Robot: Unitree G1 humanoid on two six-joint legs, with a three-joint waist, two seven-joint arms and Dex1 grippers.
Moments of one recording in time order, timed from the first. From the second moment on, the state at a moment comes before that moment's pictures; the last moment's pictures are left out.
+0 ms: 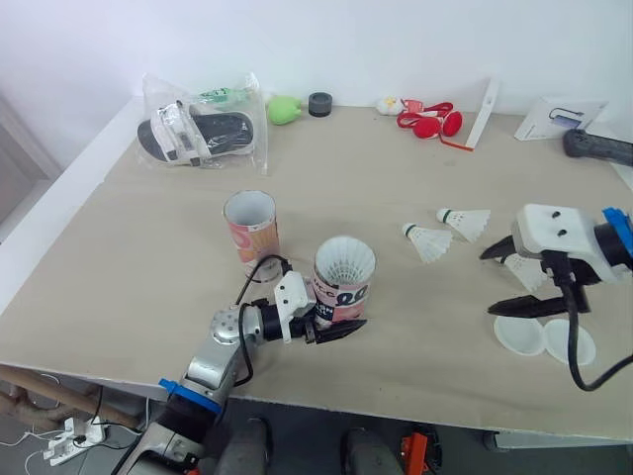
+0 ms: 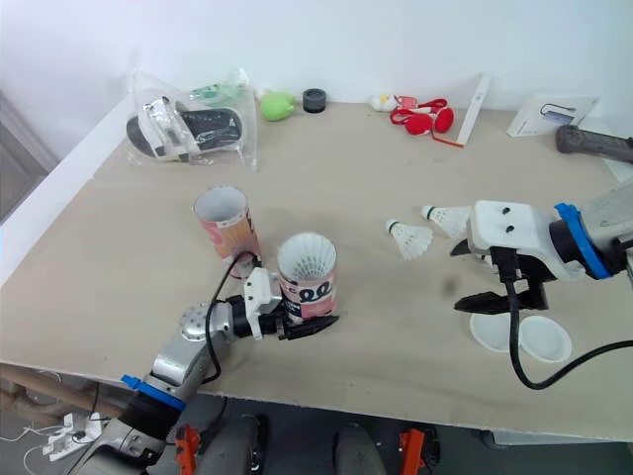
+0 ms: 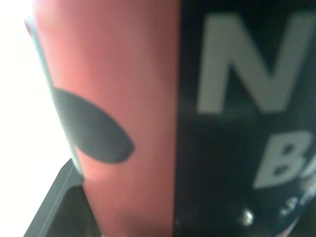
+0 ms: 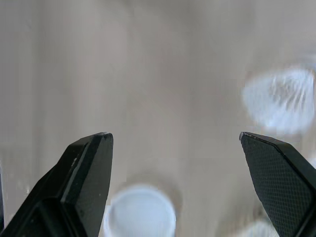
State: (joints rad) left arm -0.33 0.16 -0.30 0.20 -0.22 -0.13 -1.00; right arm -0.45 -1.40 0.02 -0.16 0.24 0.46 1.50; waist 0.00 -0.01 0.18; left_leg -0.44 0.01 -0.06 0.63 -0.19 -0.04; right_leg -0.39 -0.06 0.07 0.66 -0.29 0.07
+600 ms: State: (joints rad) left arm -0.36 0.16 -0.30 0.26 -0.22 -0.15 -1.03; right arm -0.76 -1.25 0.03 -0.25 0.42 0.59 1.50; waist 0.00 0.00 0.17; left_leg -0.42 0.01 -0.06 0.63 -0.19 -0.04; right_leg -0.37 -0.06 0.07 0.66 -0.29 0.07
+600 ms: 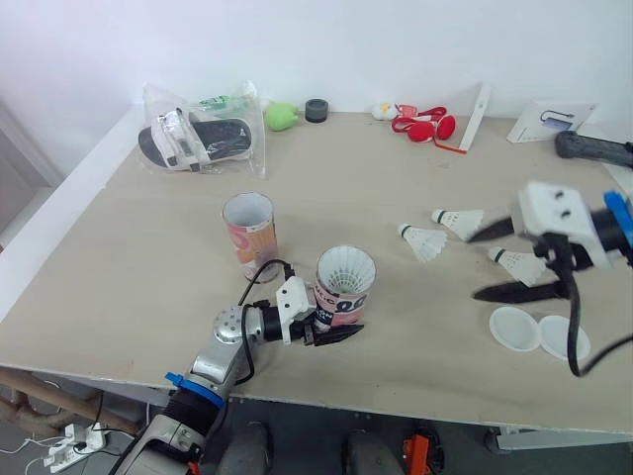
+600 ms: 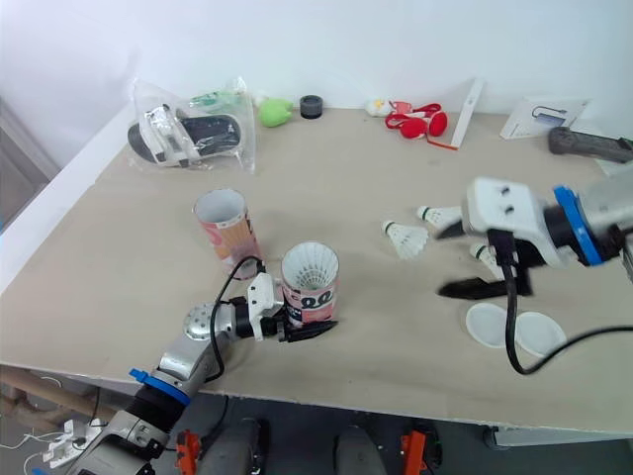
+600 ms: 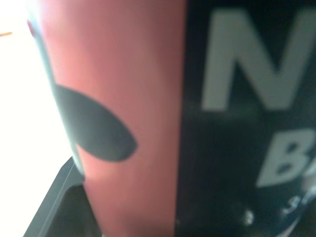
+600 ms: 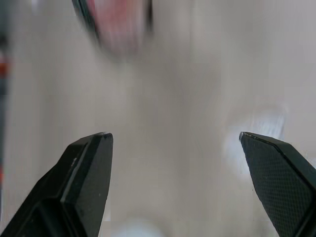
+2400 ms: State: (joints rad) left arm -0.41 0.10 -0.27 0.39 -0.21 -0.20 -1.05; right arm -0.94 -1.29 0.47 0.01 0.21 0.20 1.57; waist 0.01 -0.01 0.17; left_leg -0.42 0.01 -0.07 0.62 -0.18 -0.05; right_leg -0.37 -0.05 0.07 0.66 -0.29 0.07
